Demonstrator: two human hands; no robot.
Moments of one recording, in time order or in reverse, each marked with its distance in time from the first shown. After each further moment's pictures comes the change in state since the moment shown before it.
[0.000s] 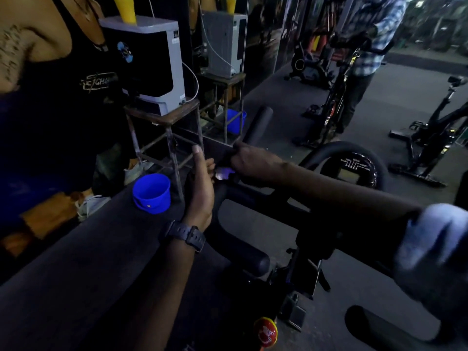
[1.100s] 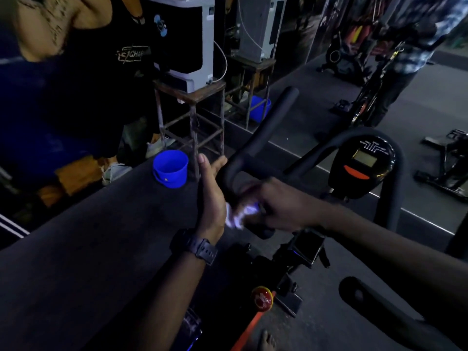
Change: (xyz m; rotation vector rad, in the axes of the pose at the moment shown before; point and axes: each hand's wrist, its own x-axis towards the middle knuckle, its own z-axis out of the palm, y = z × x) left_hand -0.076 -0.027 -0.019 -0.242 0.111 -0.024; right_hand -0.102 -0.080 -0.026 0.942 0.029 -0.234
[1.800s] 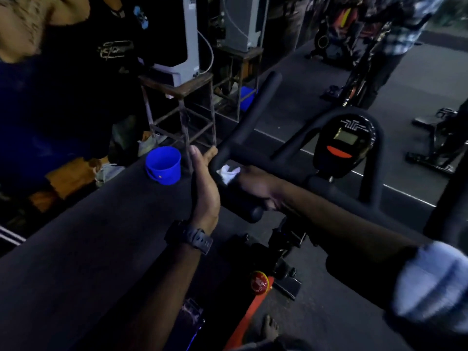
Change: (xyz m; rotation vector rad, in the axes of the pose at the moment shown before) left_hand -0.009 -0.010 0.005 0.132 -0.075 0.060; right_hand 0.023 0.020 0.031 0.881 0.260 0.713
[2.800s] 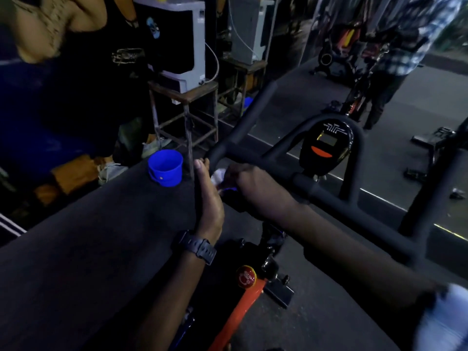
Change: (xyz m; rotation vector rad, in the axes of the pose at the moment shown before) left_hand -0.041 -0.021 0.006 -0.063 0.086 0.038; right_hand -0.055 0.003 0.000 -1.030 0.151 -0.623
